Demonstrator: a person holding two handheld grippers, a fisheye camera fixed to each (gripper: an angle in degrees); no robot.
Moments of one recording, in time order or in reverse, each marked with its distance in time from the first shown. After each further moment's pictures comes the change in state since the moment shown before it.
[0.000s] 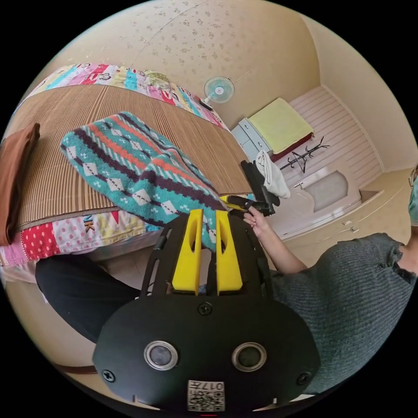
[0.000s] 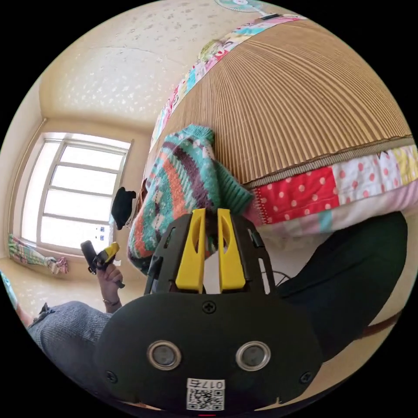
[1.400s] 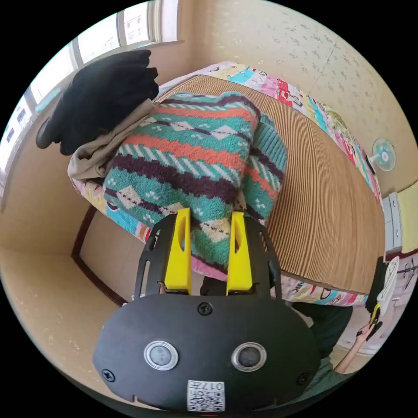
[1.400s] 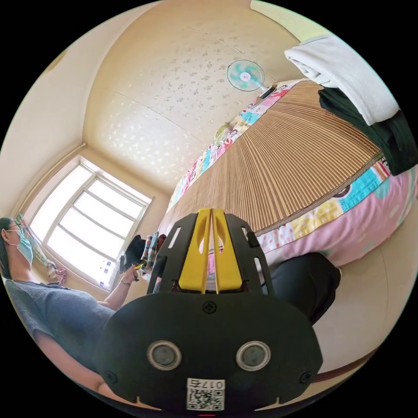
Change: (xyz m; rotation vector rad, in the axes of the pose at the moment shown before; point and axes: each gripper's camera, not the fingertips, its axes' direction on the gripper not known) left arm -0.398 0.009 -0.460 0.183 -0.811 -0.664; right arm -0.111 -0.037 -0.206 0.467 -0.062 -0.100
